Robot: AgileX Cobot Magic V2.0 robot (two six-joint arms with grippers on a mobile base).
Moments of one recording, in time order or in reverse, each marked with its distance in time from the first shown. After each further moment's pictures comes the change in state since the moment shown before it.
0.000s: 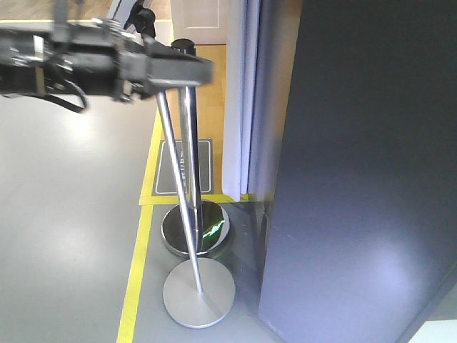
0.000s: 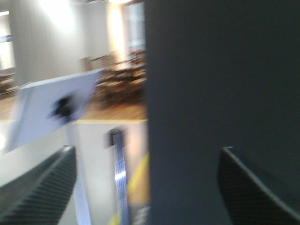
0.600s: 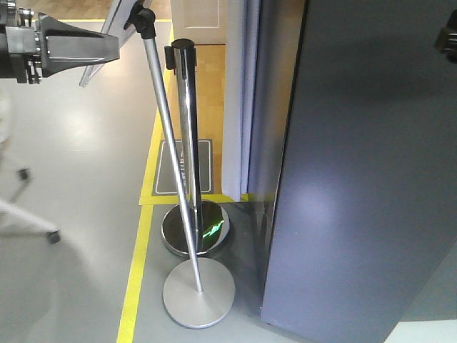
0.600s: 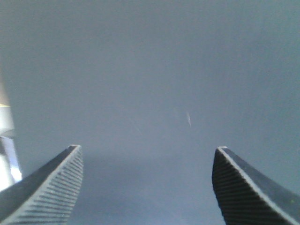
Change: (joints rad) left arm 0.267 -0.039 0.000 0.000 -0.182 -0.002; right arm 0.000 0.699 -0.393 0.060 -0.344 -0.132
